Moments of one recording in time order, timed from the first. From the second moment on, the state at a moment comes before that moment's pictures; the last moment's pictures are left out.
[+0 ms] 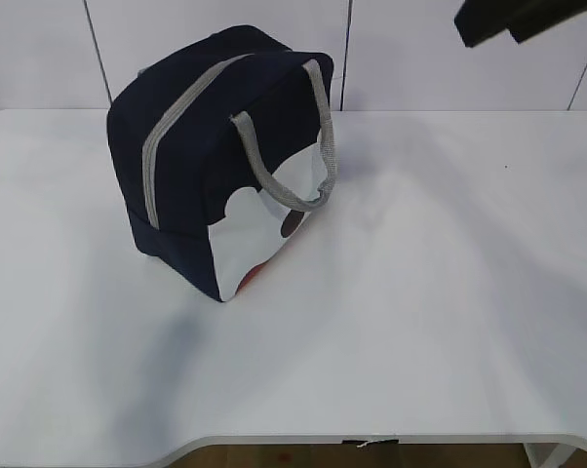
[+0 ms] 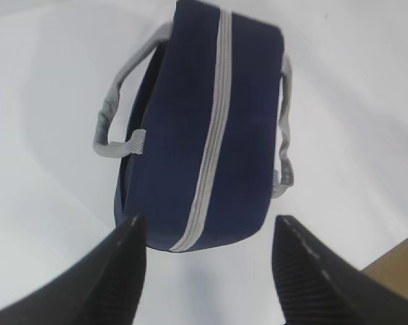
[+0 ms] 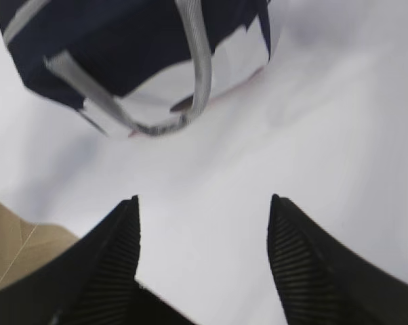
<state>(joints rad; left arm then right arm) -0.32 1.59 -1.88 -0.32 1.25 0.10 0.18 1.52 -1.69 0.33 1.25 -0.30</state>
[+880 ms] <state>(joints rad) -0.32 0.61 -1.02 -0.11 1.26 0.08 0.18 0.75 -1.02 0.19 1.25 -0.14</state>
